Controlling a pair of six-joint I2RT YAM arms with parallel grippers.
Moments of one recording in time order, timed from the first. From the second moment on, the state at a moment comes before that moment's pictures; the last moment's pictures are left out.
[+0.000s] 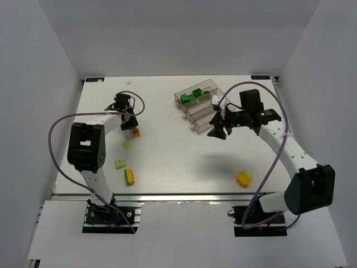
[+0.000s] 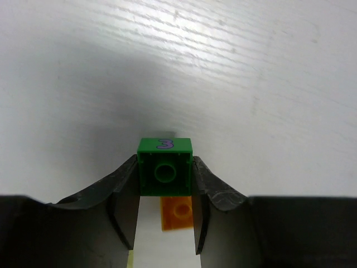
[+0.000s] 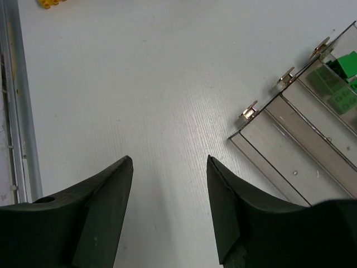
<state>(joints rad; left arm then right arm) -0.13 1.90 1.22 -0.32 -0.14 -0.42 0.32 1.36 1.17 -0.62 -0.87 -0.74</state>
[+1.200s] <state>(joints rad) -0.43 2.15 1.64 0.07 0.17 -0.72 0.28 1.32 1.11 -0.56 -0.82 -0.62</state>
